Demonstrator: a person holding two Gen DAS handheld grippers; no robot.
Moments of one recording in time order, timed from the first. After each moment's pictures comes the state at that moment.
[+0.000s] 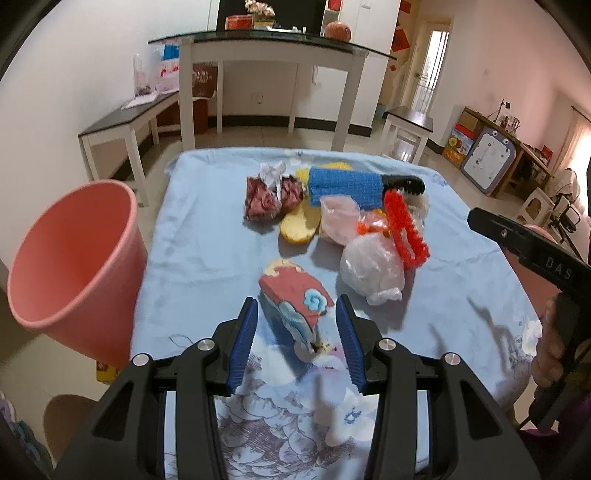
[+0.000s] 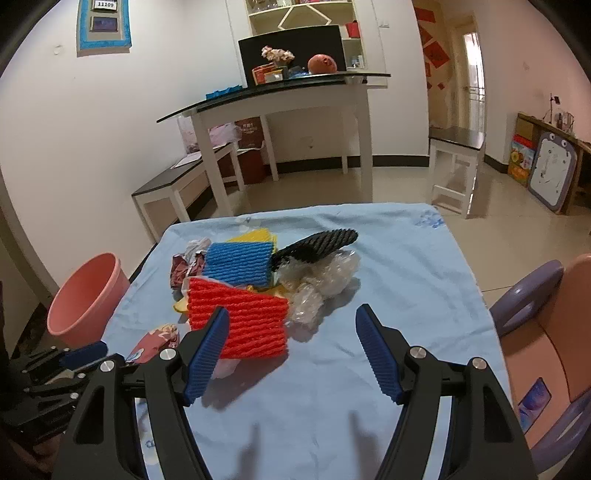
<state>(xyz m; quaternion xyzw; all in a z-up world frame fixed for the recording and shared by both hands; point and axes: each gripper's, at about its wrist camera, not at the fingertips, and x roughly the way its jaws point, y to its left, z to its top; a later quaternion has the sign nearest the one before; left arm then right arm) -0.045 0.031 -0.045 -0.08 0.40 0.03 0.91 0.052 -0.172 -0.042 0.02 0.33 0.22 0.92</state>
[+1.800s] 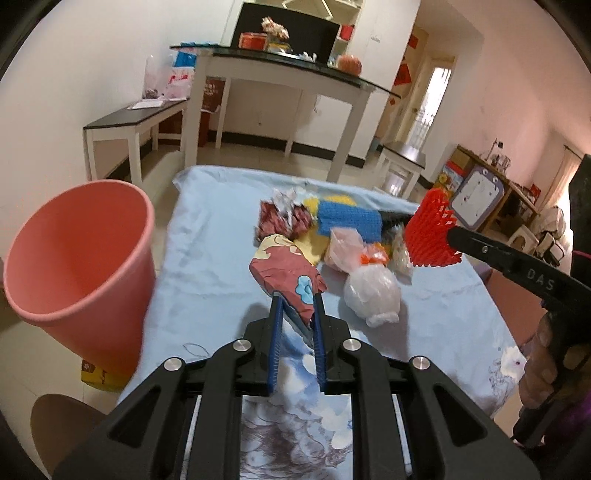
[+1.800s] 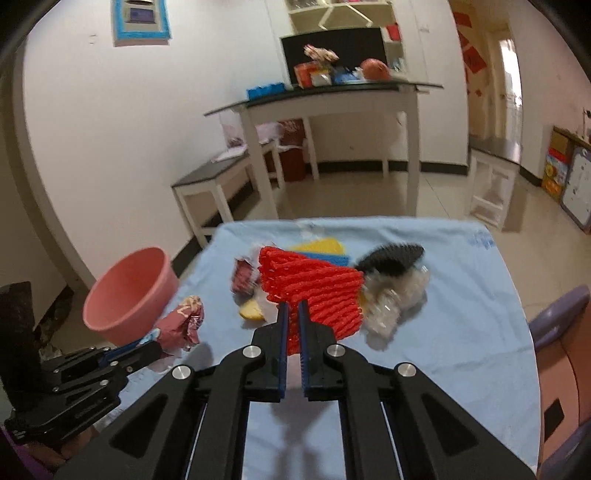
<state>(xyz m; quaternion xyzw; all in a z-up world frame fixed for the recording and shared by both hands) -0.069 0.061 -0.029 -0.14 0.33 0.02 0.93 0.036 -0.125 -0.014 0.01 0.32 0.29 0.90</state>
